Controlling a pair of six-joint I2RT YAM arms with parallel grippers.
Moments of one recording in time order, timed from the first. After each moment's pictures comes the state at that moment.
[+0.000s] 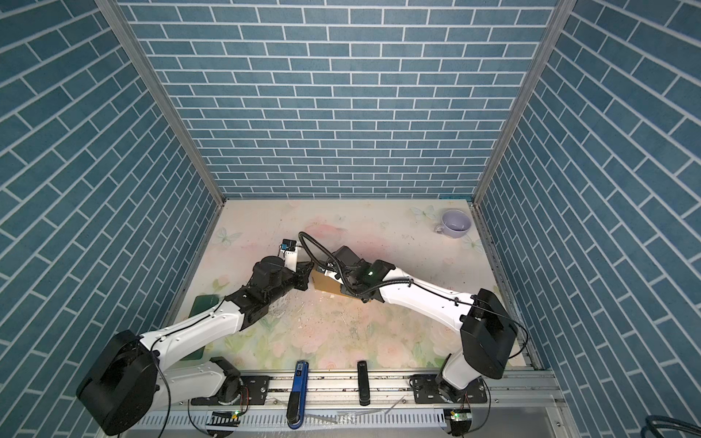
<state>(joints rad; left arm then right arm) -0.59 1.21 0.55 0.22 0.00 -0.35 1.00 1.55 1.19 -0.61 0.35 -0.49</state>
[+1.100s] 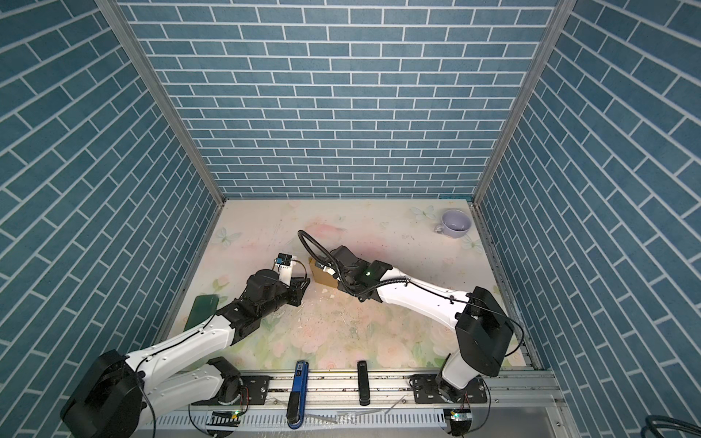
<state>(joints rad) -0.59 1.07 0.43 0.13 0.03 -0.38 0.99 1.58 1.18 -0.54 0.38 -0.41</state>
